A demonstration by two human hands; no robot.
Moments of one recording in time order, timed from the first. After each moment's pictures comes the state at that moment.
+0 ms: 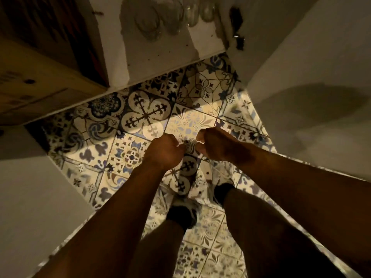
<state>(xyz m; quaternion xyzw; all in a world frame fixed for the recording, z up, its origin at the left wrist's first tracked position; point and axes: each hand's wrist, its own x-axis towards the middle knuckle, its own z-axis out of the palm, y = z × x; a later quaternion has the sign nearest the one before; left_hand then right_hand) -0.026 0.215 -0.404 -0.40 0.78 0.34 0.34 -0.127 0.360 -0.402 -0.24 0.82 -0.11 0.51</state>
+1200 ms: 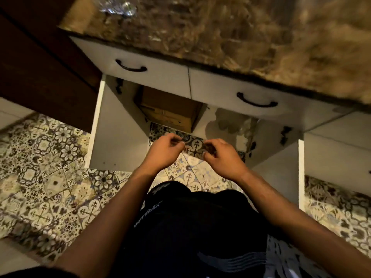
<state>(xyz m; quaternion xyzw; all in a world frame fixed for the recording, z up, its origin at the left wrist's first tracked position) 0.064 0.187 0.188 -0.56 0.70 0.44 -0.02 -0.118 0.298 0.168 -0.50 0.75 -0.21 0.38</state>
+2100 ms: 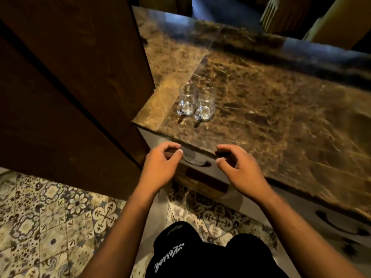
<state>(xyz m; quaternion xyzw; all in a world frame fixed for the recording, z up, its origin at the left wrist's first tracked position) 0.150 -0.127 0.265 -0.56 0.65 0.45 -0.25 -0.068 -0.023 0.271 -0.50 0.72 -0.36 0.32</state>
